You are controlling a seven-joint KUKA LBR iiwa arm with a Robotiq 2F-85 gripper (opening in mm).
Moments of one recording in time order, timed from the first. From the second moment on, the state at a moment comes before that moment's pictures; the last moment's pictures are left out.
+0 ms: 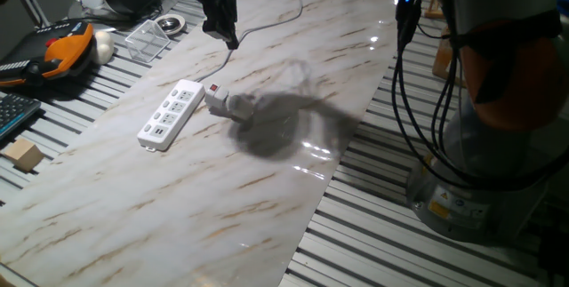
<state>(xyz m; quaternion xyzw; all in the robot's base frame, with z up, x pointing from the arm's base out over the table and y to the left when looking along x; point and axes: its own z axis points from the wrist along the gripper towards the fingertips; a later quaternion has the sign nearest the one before) 0.515 0.002 0.236 0.08 -0.99 0.02 0.07</state>
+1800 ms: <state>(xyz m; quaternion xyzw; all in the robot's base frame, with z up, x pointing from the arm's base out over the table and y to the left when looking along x) 0.586 0.006 0.087 0.07 -1.00 0.03 -0.06</state>
